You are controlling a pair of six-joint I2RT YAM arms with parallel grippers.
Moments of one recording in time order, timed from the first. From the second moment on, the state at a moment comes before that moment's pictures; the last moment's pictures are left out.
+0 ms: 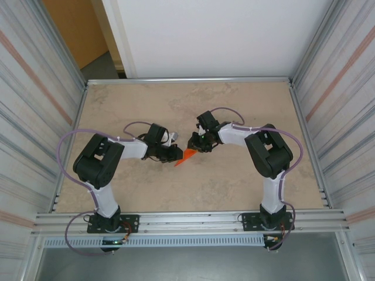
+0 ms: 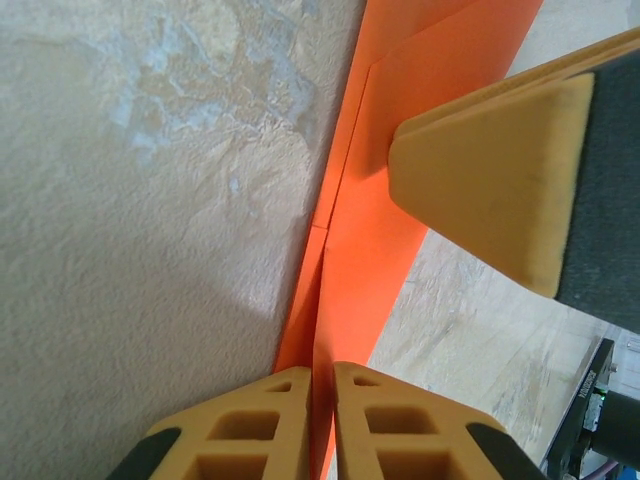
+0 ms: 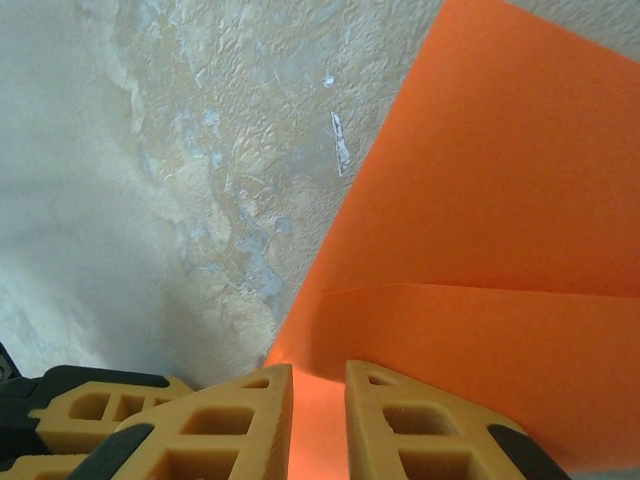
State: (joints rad) left arm -0.50 1.81 0.84 -0.03 0.62 -0.56; right arm 0.59 1.96 1.19 -0.31 -0.39 0.77
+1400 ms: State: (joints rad) left arm -0.53 1.76 0.90 -0.08 0.66 -0.58; right arm 0.58 2.02 1.28 -0.42 -0.39 0.78
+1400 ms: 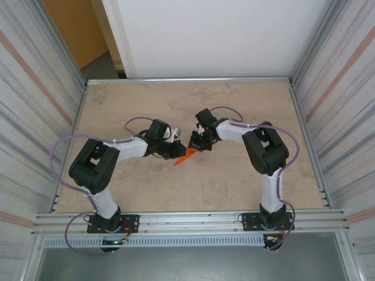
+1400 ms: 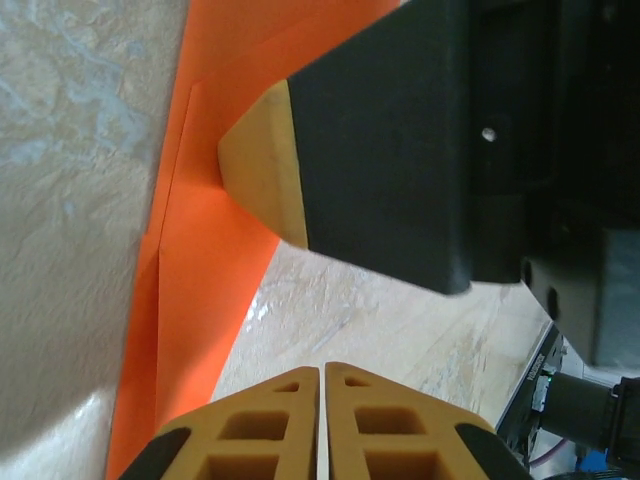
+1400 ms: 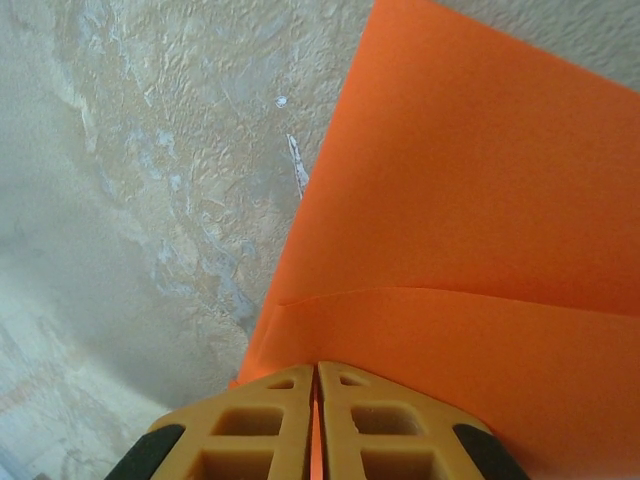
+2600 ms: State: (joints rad) left arm -0.50 1.88 0.92 -0.11 0.68 -0.57; right arm 0.58 2.04 1.31 -0.46 -0.40 0.78
